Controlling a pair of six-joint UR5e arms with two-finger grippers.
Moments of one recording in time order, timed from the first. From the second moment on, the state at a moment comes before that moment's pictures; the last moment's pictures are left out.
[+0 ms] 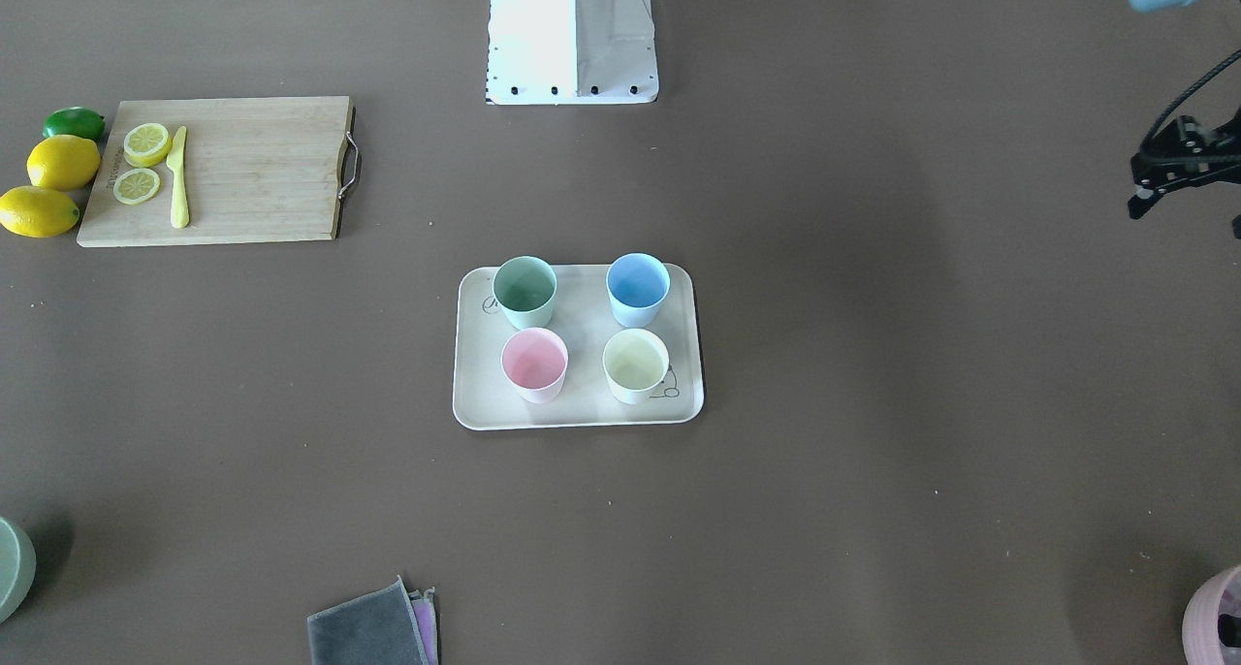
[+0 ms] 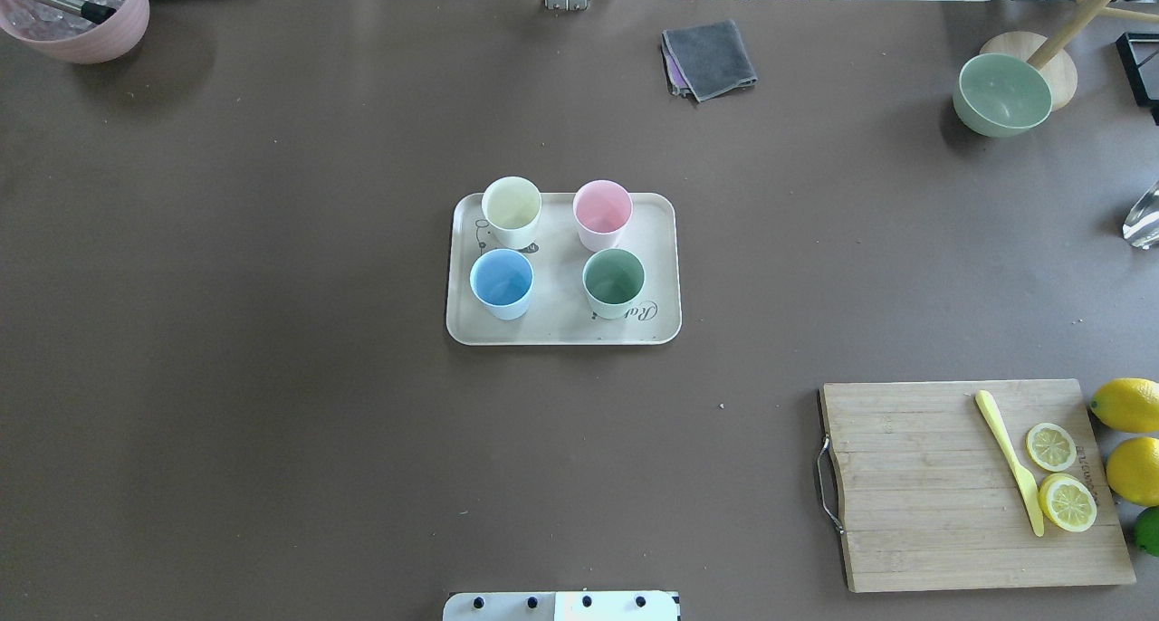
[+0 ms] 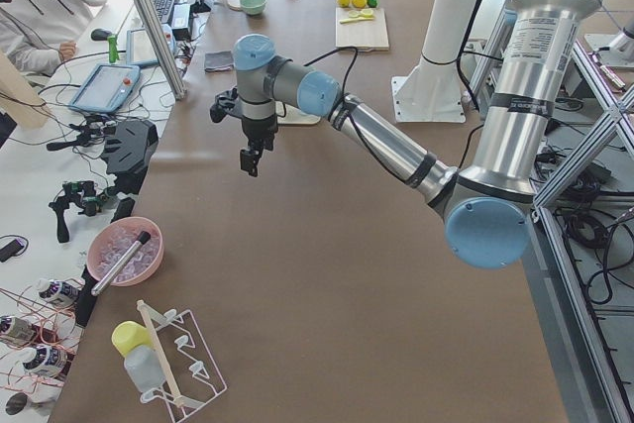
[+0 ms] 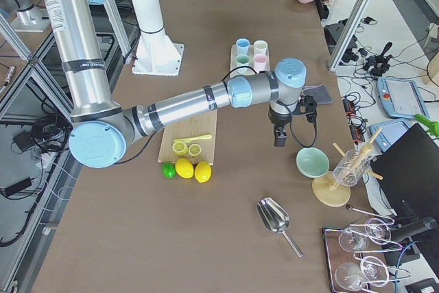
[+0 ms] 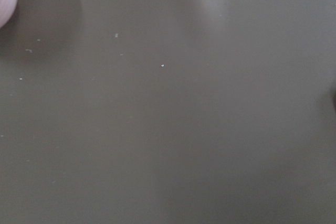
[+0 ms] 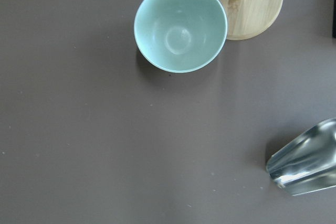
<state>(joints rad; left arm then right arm) -1.38 -1.73 -1.98 -1.32 -2.27 -0.04 1.48 -1.38 1.72 -1.72 2.36 0.10</state>
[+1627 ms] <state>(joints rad) -1.49 -1.55 -1.91 -1.48 -2.34 0.05 1.57 -1.55 1.74 -1.64 2.32 -0.09</state>
